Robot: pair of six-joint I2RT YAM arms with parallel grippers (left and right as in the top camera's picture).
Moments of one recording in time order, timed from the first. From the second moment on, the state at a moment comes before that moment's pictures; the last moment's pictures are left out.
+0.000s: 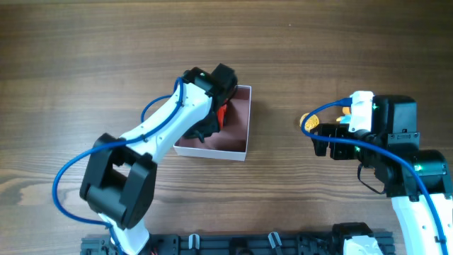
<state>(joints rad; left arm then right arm) -0.57 1.88 1.45 -1.26 -0.21 -0.76 0.06 0.98 1.05 -1.08 -0.16 0.07</state>
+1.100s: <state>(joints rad) 0.05 1.53 1.56 -1.21 0.04 -0.51 0.06 1.86 1.36 -1.06 -0.06 0.06</state>
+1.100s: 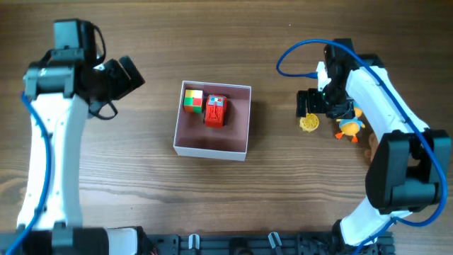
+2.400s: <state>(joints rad) 0.05 1.57 1.56 -1.20 0.06 -0.51 0.06 2.03 1.35 -1.05 -0.04 0.03</state>
